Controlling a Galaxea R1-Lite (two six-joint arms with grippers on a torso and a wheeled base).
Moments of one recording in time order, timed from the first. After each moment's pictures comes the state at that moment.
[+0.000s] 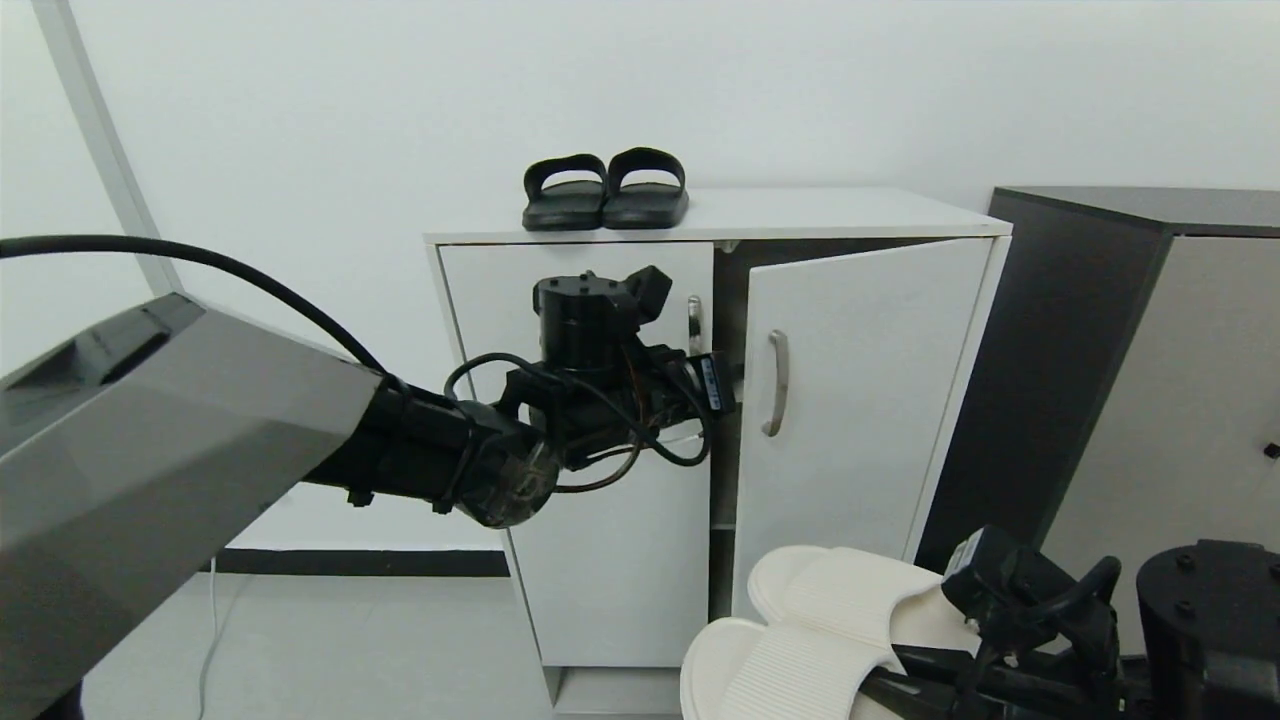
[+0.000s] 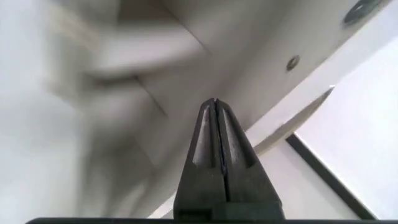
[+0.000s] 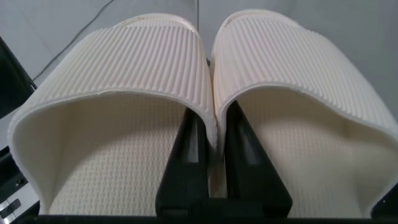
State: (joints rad) left arm -0.61 2.07 -1.28 -0.69 -0.26 -0.41; right arm 0.86 1.46 -0.34 -0.70 0.00 0.03
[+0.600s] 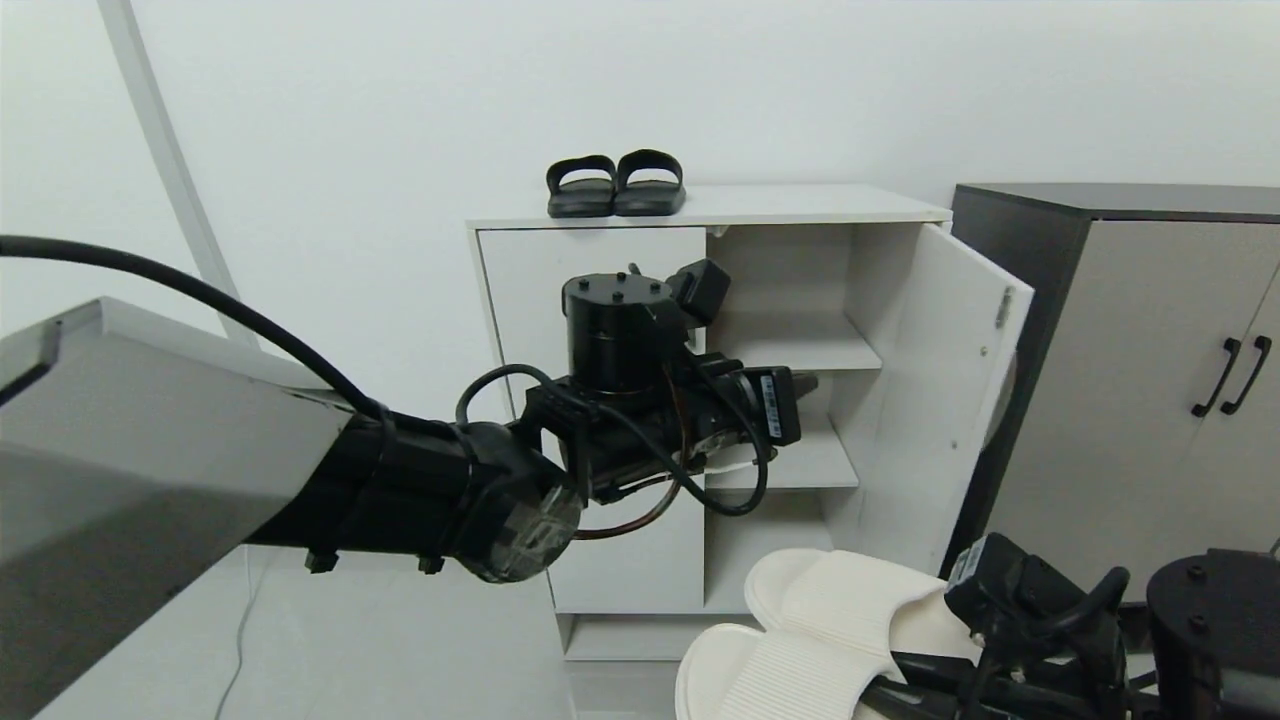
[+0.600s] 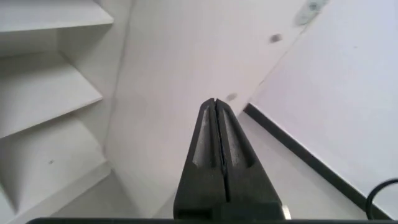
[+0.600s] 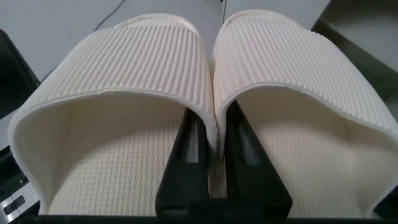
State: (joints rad) left arm -0.70 2.00 -1.21 -0.74 -0.26 -0.41; right arm 0.88 1.46 -0.34 -0.71 0.00 0.03
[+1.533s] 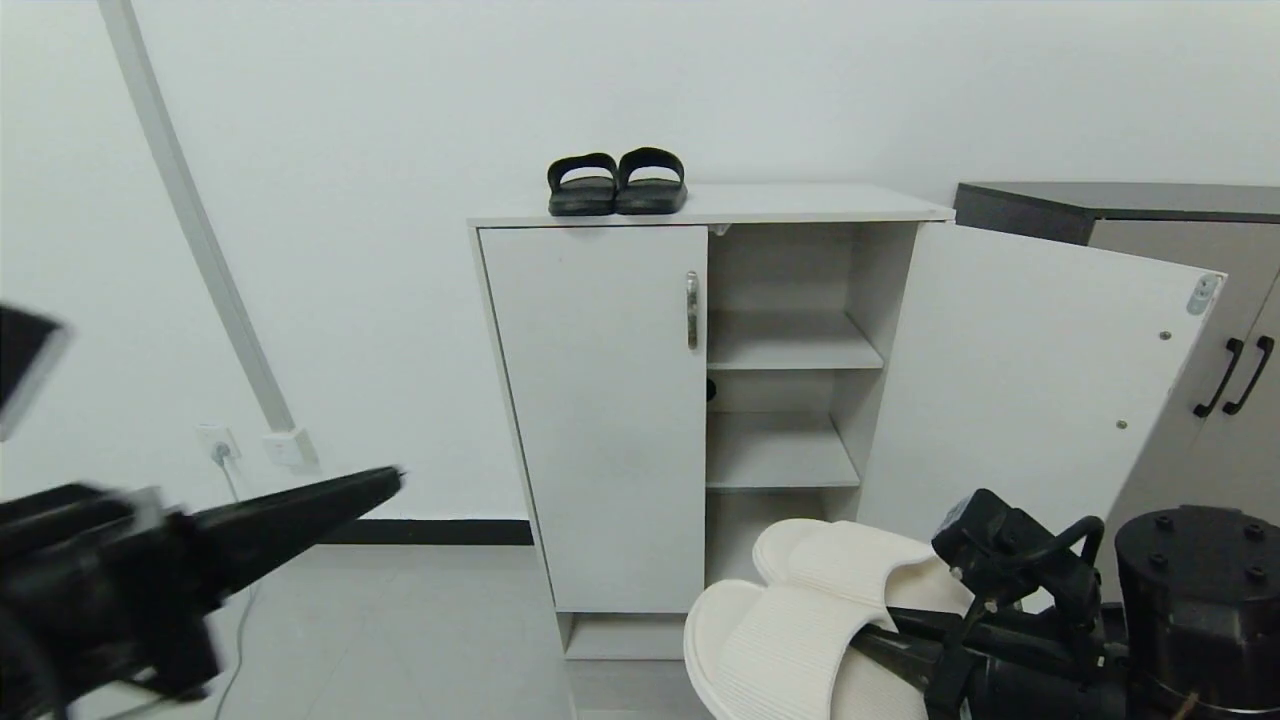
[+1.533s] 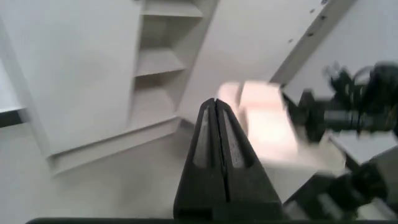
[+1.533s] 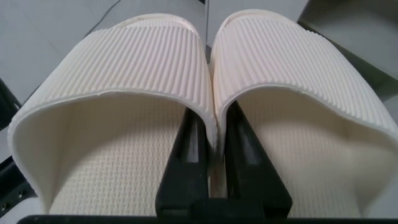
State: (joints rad) left arm -0.49 0.92 -0.56 -0.24 -0.18 -0.32; right arm 0.81 1.49 -0.39 -0.71 -0.01 0.04
